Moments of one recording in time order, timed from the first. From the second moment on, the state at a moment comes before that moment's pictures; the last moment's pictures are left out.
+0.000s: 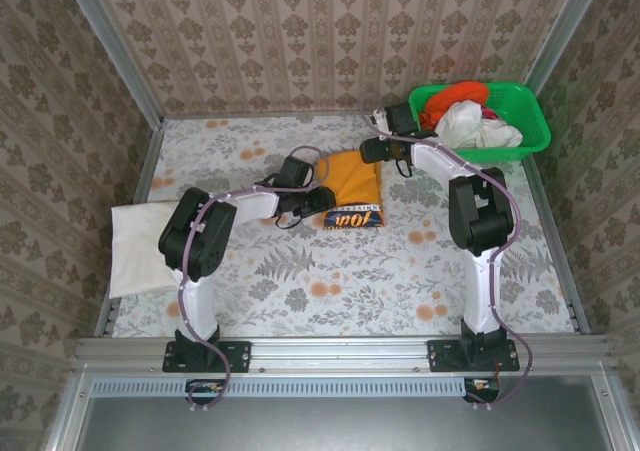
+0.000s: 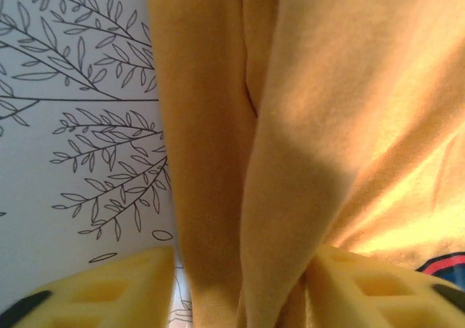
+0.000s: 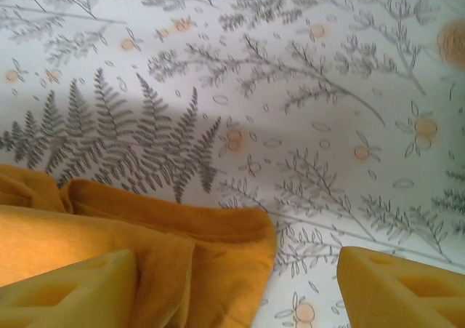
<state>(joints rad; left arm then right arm) -0.57 1.96 1.17 -0.11 0.32 -0.70 0.25 2.16 1.71 -0.41 -0.06 0.02</state>
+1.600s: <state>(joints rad) -0.44 2.11 1.49 -0.11 0.51 -0.63 0.27 1.96 1.37 -0.25 -0.07 0.46</state>
